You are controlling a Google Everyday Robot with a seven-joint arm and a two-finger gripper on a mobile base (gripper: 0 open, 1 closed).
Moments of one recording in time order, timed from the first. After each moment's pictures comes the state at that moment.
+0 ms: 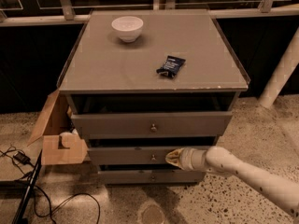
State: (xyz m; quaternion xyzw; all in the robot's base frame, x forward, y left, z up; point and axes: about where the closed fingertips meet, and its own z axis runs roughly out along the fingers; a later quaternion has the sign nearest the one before) arm 0.615 -0.123 0.389 -0.63 0.64 0.08 0.43
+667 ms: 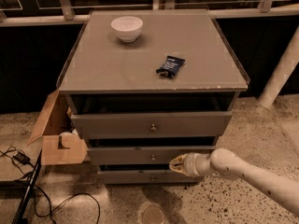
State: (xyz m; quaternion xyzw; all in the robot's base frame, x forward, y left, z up) arm 0.579 -0.135 0.387 -0.64 0.65 0.10 0.40
